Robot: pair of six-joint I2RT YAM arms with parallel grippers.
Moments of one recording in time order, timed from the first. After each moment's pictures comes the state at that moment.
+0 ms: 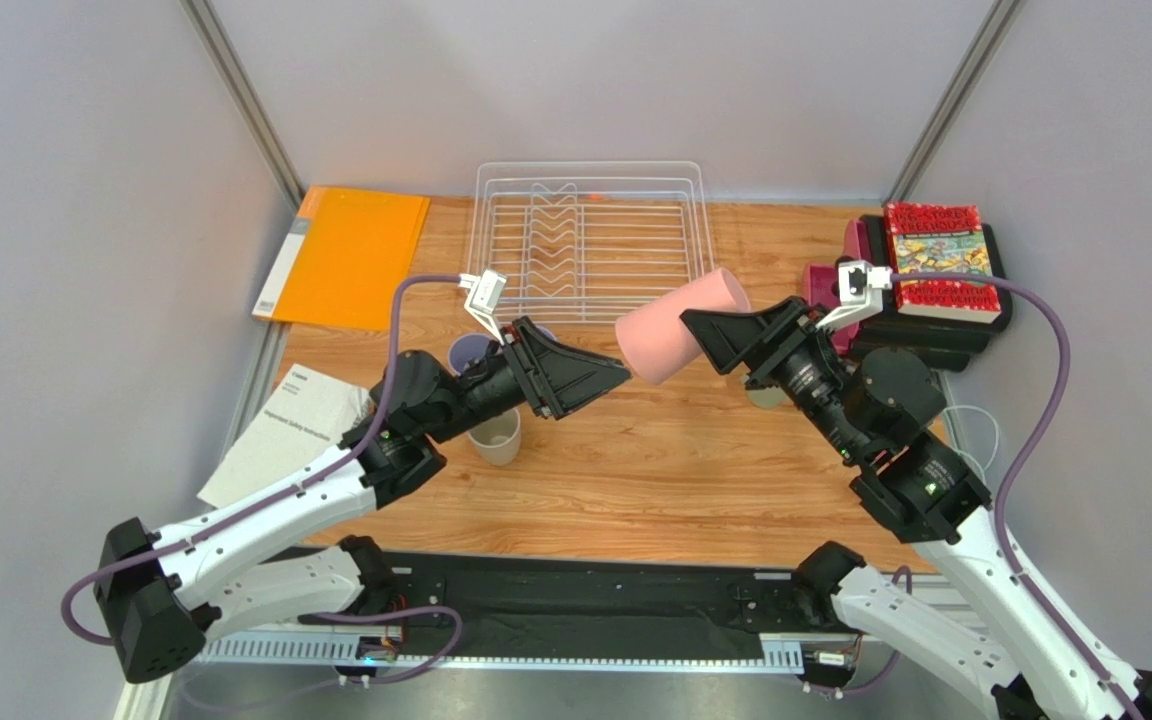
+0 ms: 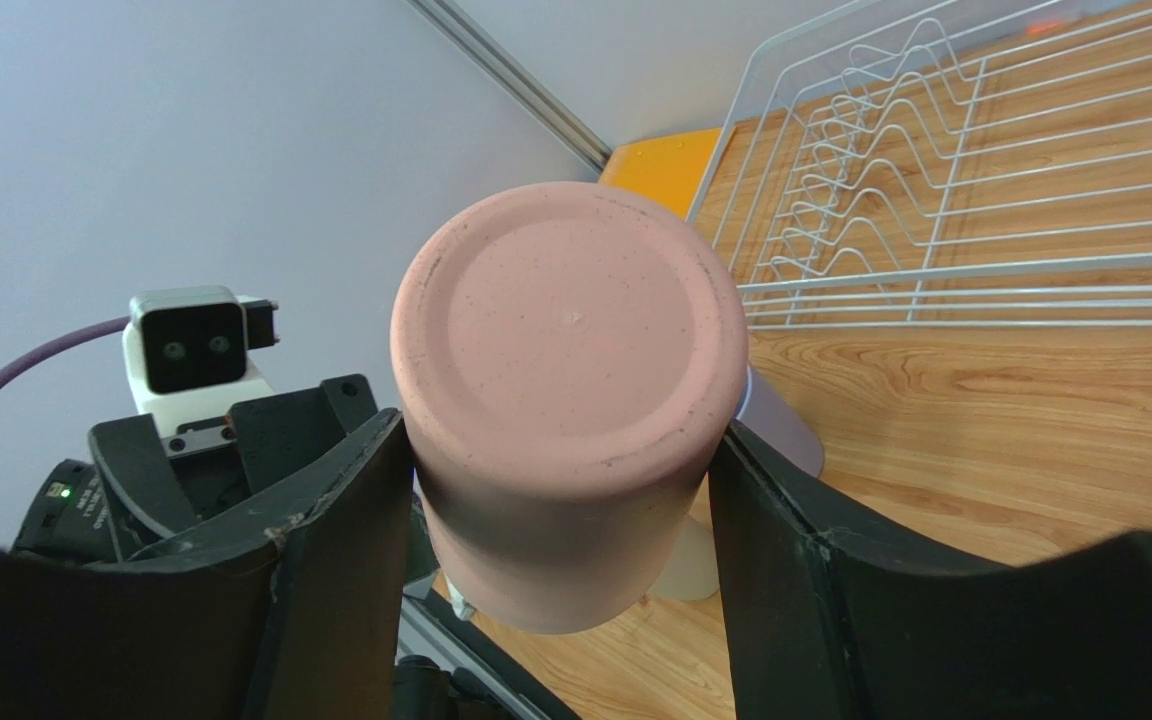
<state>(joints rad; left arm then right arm) -0.90 0.97 0.76 0.48 0.25 -1.01 0.66 0.68 0.95 -0.23 0.09 0.78</state>
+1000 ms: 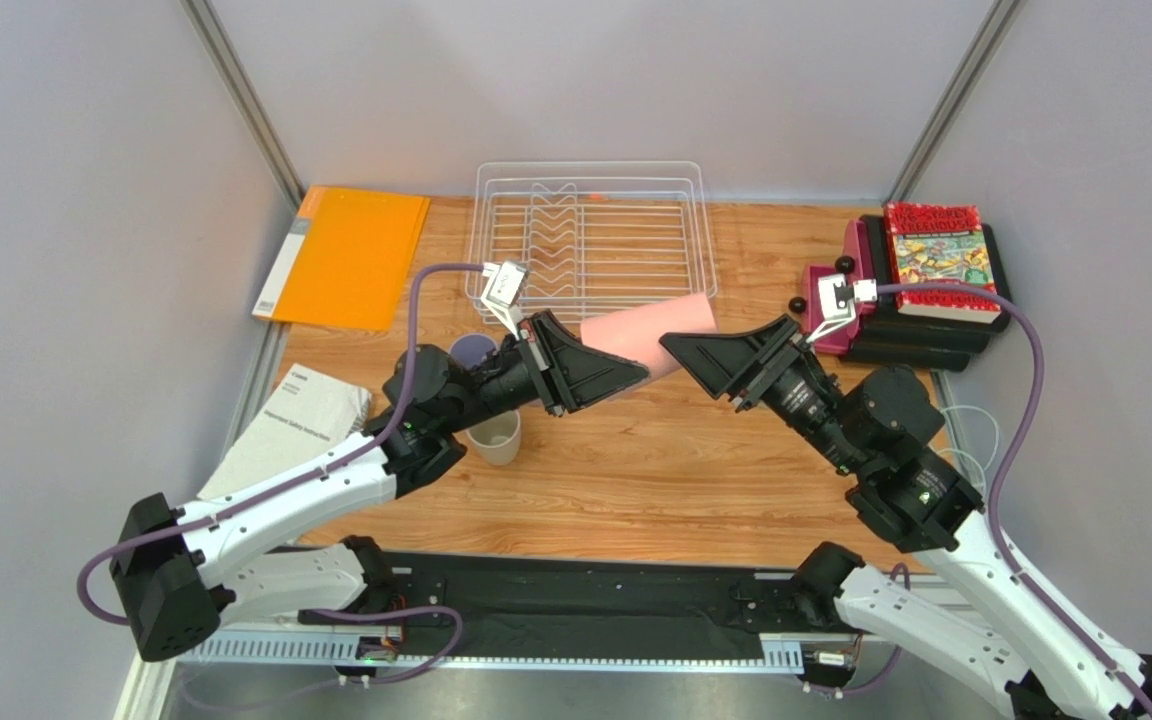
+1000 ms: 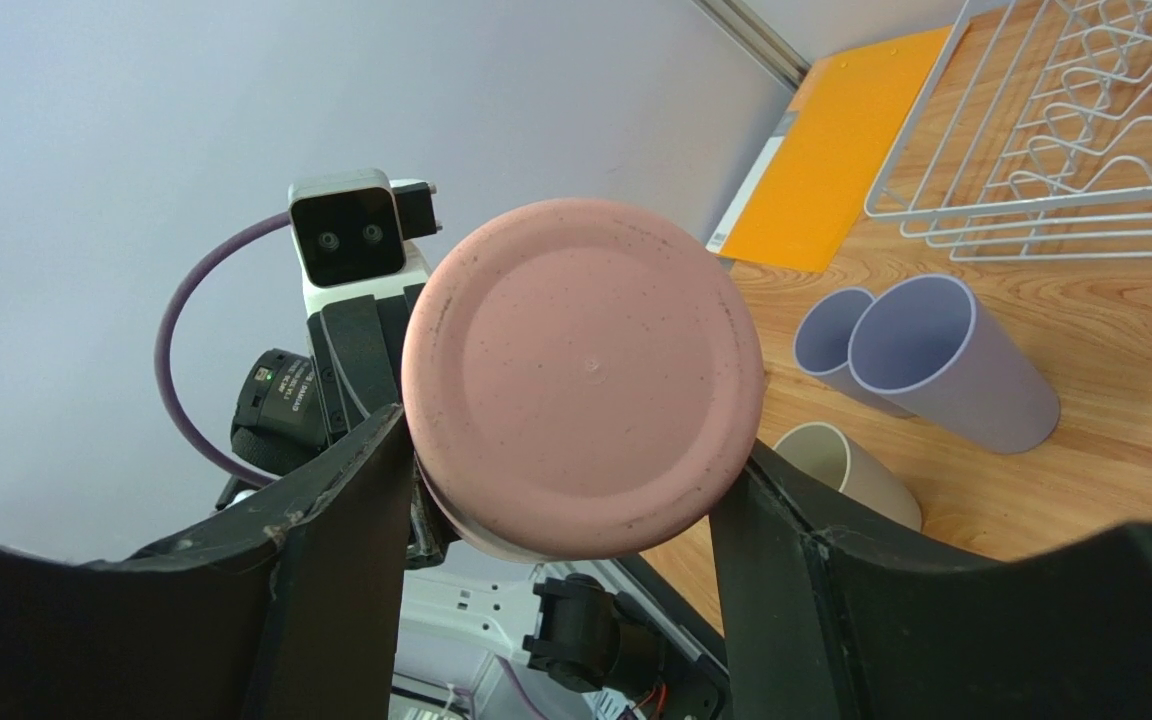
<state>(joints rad) -0.92 1.08 0.80 0.66 0.35 -1.03 0.77 0.64 0.88 -0.11 -0.02 0.93</state>
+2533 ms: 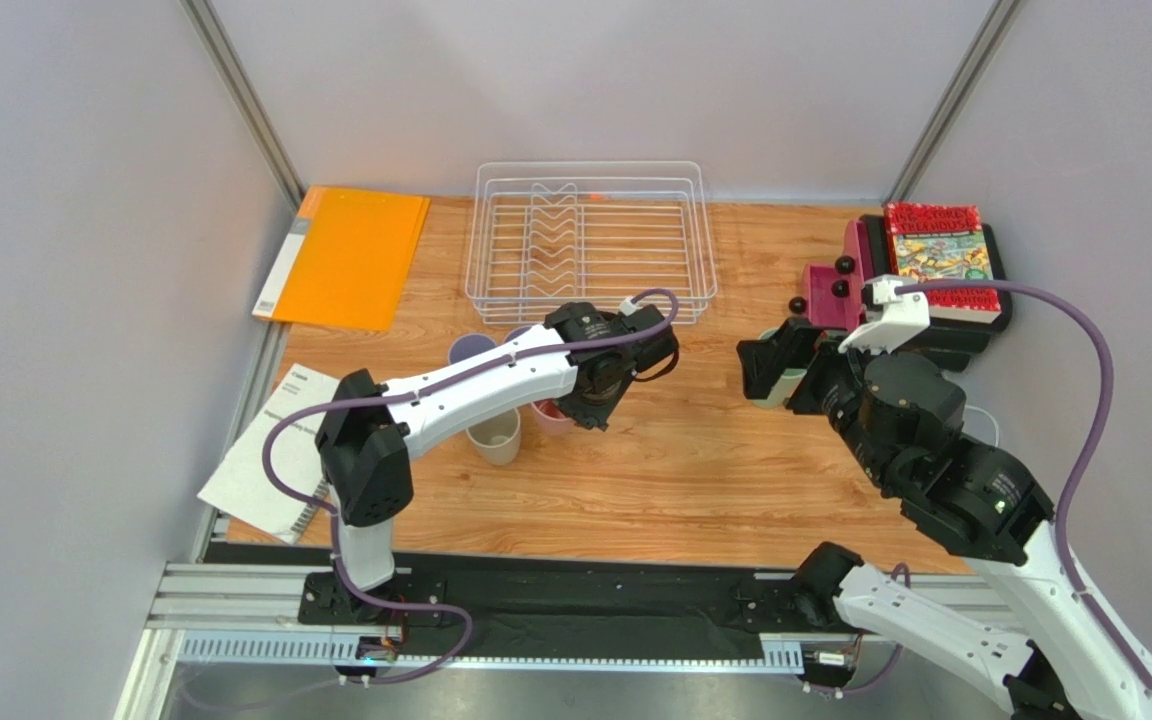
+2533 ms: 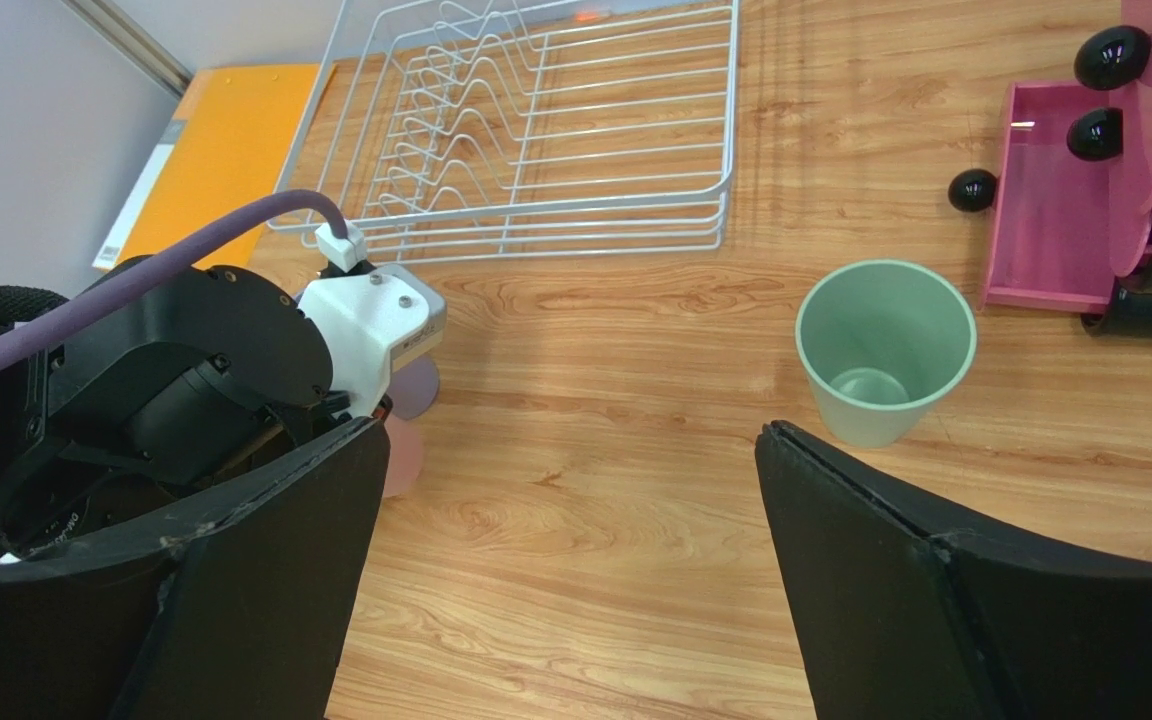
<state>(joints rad) -1.02 1.86 1.71 -1.20 -0.31 -0.41 0.77 0.69 1.18 -0.77 0.50 0.48</state>
